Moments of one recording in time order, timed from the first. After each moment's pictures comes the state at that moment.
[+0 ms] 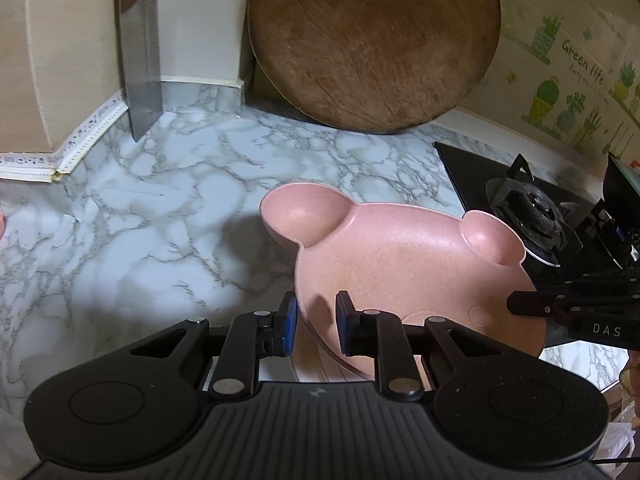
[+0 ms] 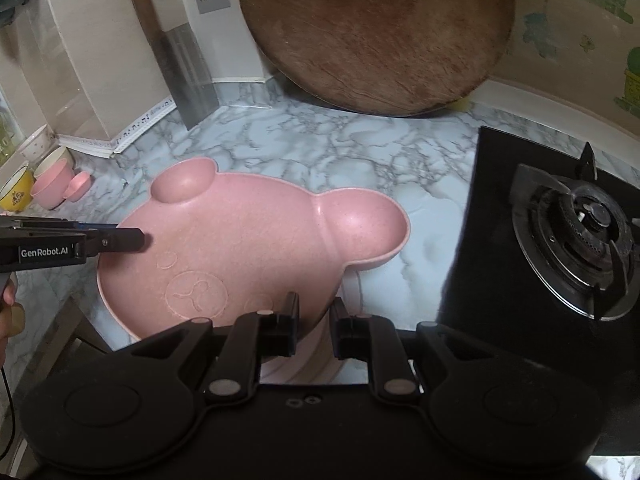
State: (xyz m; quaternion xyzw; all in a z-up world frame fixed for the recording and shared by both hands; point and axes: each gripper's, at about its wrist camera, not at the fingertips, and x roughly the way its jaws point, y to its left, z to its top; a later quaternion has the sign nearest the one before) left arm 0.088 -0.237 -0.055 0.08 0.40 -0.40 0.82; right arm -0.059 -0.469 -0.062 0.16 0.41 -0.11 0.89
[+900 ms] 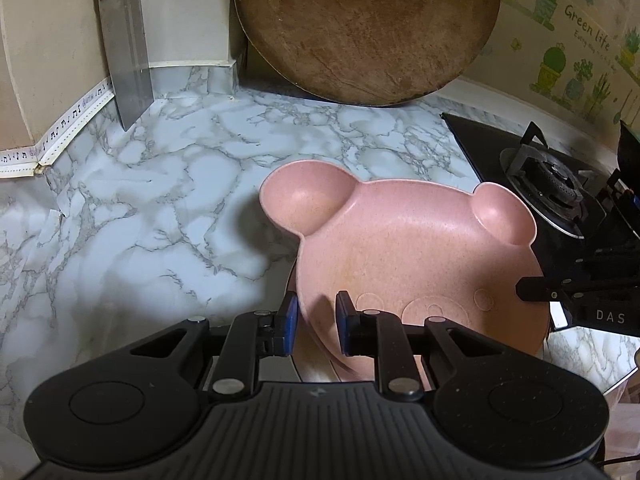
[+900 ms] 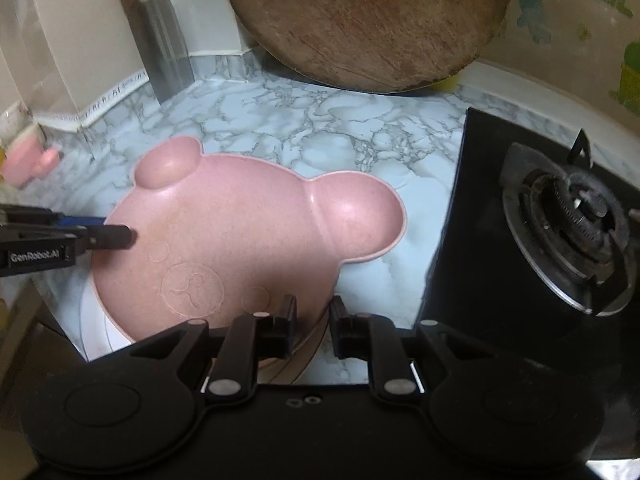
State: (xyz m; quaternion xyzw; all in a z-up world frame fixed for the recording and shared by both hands) left arm 0.085 -0.253 -0.082 0.12 0.40 -0.39 0.82; right arm -0.046 -0.468 -0.089 0.12 0.44 -0.13 0.88
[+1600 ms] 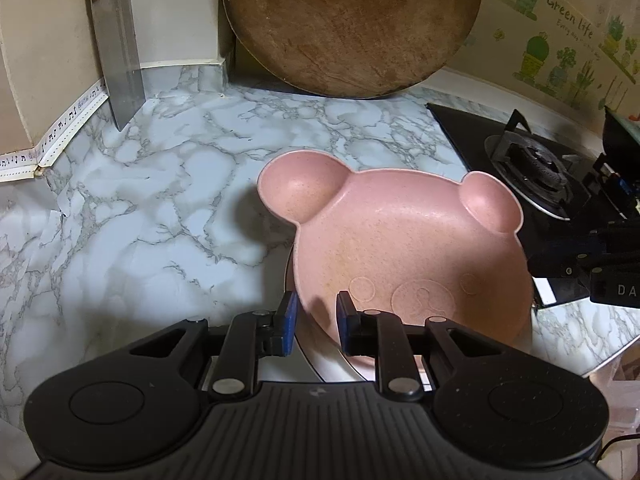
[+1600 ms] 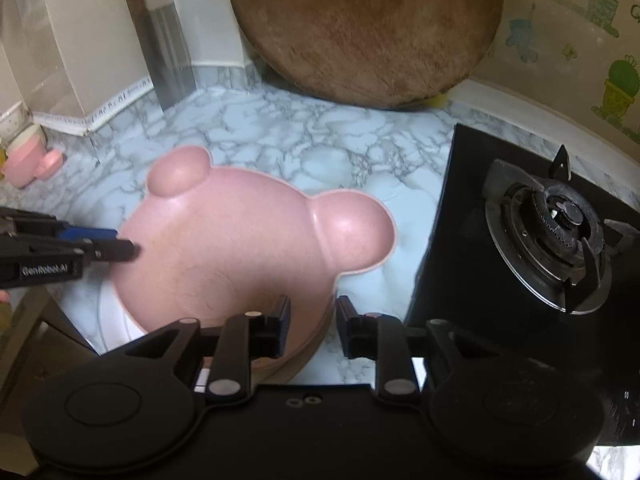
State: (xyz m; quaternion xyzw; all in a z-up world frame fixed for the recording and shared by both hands) left arm 0.079 -0.240 -0.075 0.13 0.40 -0.41 0.81; right arm -0.060 -0.454 -0.061 0.12 0.42 -0.14 0.89
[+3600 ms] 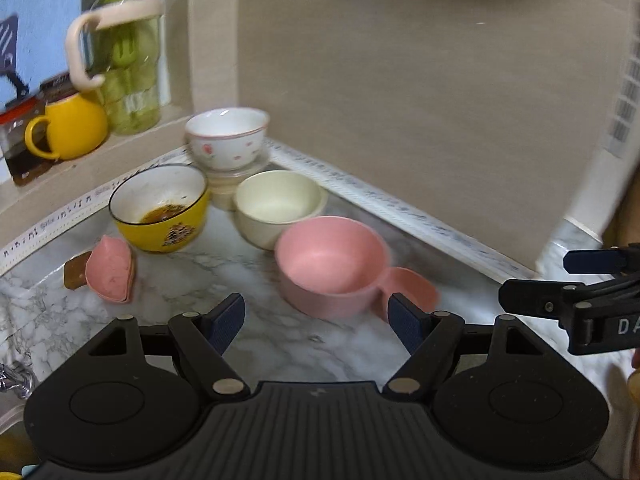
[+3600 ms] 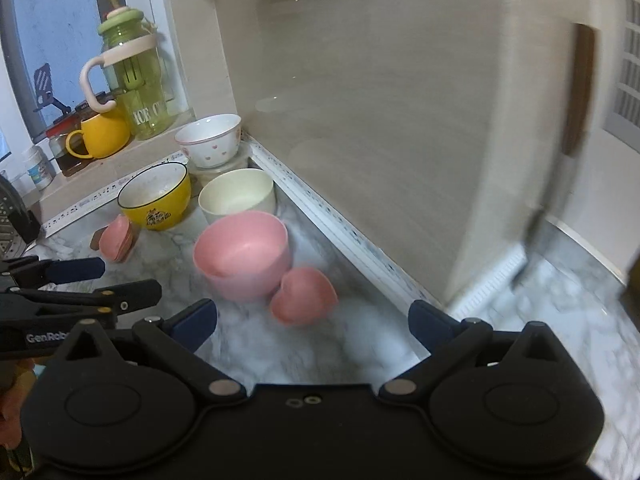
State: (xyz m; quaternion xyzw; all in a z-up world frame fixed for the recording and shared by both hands) left arm 0.264 0.054 -0.010 -0.01 0.35 -0.06 0.93; right arm 0.275 -0.194 0.004 0.03 0.37 0.14 0.92
